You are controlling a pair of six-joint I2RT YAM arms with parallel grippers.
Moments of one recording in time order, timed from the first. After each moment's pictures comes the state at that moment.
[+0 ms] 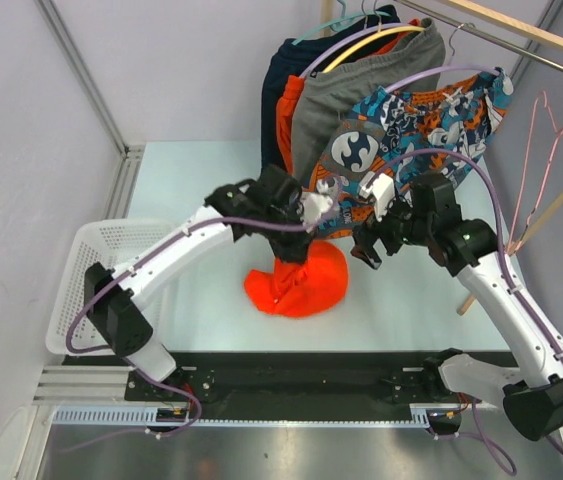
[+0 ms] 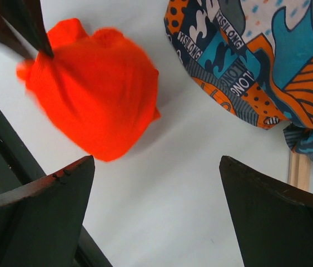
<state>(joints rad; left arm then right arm) -0.76 1.62 1.61 -0.94 0.43 0.22 0.42 1.11 1.21 -0.76 -0.38 -0.37</state>
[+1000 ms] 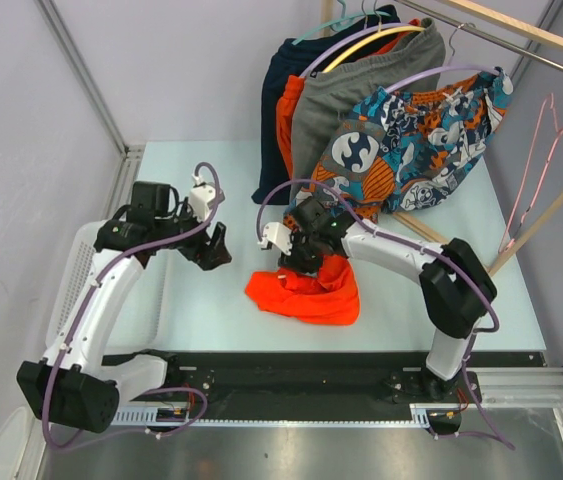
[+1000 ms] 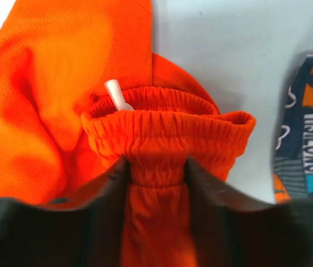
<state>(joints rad) -0.19 1.12 1.14 -0.88 0.56 0.34 0.78 1.77 1.31 -0.56 -0.24 -0.60</state>
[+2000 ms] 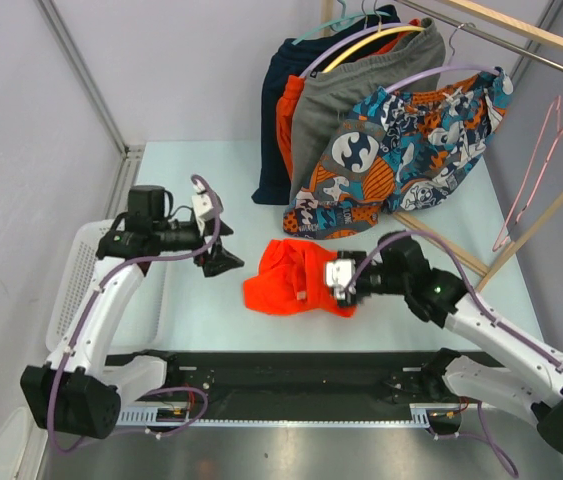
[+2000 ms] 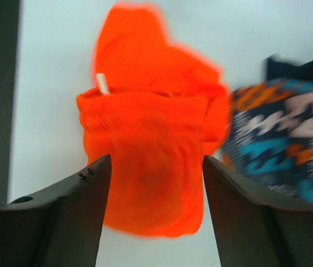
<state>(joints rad) -0.13 1.08 1.04 -0.67 1.01 0.52 0.71 0.94 0.77 -0.29 -0.47 -0.82</state>
